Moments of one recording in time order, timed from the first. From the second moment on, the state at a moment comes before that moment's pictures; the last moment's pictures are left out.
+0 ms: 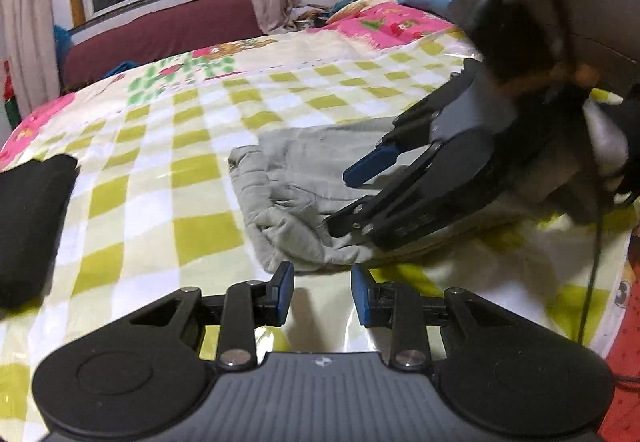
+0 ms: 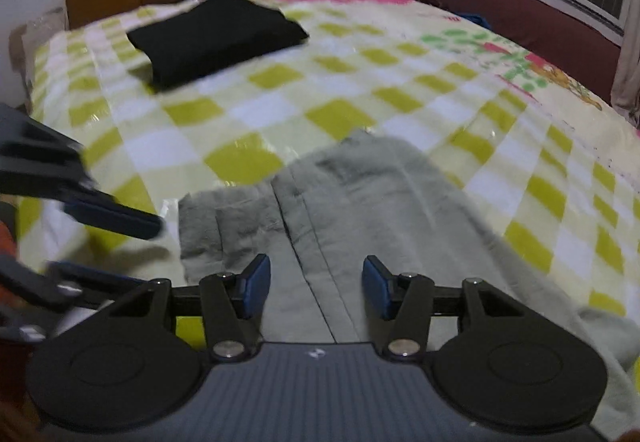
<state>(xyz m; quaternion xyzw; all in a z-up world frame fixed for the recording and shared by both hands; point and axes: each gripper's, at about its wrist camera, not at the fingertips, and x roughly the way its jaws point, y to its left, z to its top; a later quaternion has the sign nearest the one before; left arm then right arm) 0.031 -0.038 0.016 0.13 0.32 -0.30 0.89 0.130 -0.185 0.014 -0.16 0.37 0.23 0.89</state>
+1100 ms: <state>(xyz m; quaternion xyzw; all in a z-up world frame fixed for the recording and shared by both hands) 0.029 -0.023 0.033 0.13 0.31 -0.28 0.90 0.113 -0.171 0.018 -0.12 0.37 0.25 0.89</state>
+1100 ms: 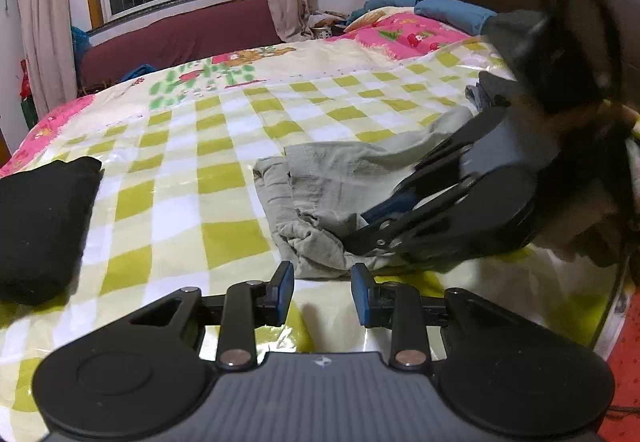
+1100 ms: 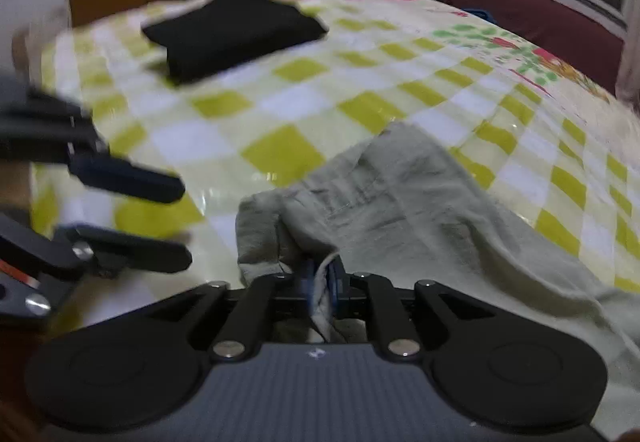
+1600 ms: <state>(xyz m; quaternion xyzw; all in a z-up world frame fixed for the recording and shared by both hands) 0.075 -0.094 -0.005 0.15 0.32 -0.29 0.89 0.042 -0.352 0.041 0.13 0.34 -0.04 0.93</state>
